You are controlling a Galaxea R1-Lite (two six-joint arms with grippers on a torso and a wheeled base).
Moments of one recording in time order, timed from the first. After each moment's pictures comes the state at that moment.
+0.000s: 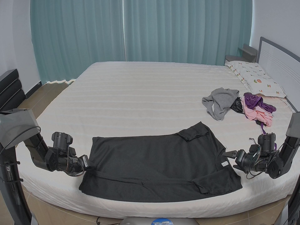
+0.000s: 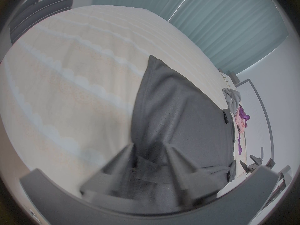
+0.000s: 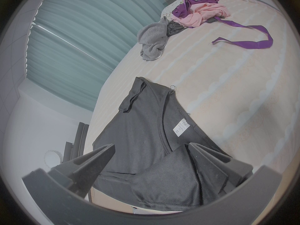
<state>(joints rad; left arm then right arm) -0.02 2.22 -0.70 -0.57 -0.30 -0.48 0.01 2.10 -0.38 -1.02 0.35 0.68</state>
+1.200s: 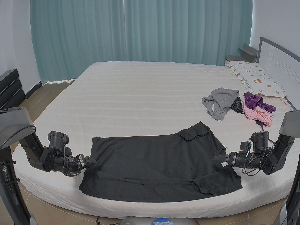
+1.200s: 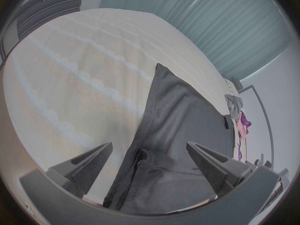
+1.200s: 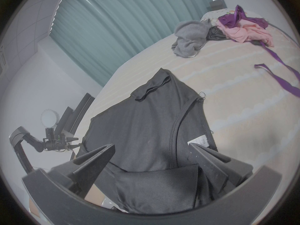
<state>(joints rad) 0.00 2.16 -0.65 -0.58 -0.26 -0.52 0.03 2.19 -0.50 -0.98 0.45 0.32</state>
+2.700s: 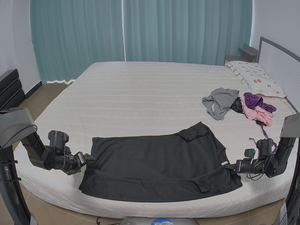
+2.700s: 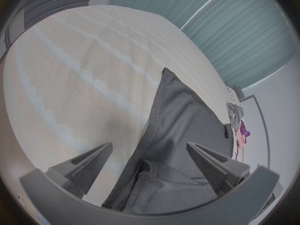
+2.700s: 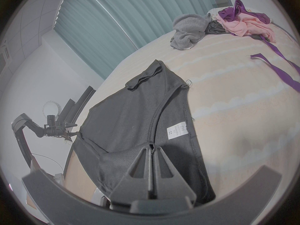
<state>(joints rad) 0.02 2.20 -0.69 -0.58 -0.27 -0.59 -0.09 2.28 -0.45 -1.03 0.58 0.15</state>
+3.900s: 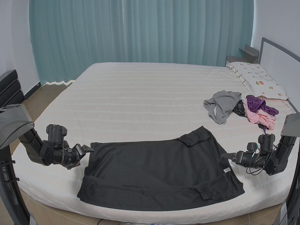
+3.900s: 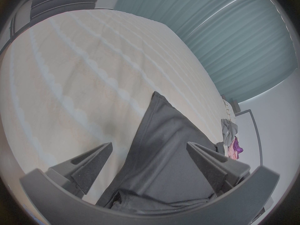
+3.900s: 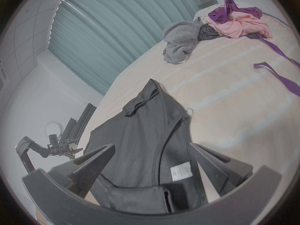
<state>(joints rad) 0.02 2.16 -0.74 -0.57 -0.26 -0.70 -0.10 2.27 -0.48 -1.10 0.57 0.35</state>
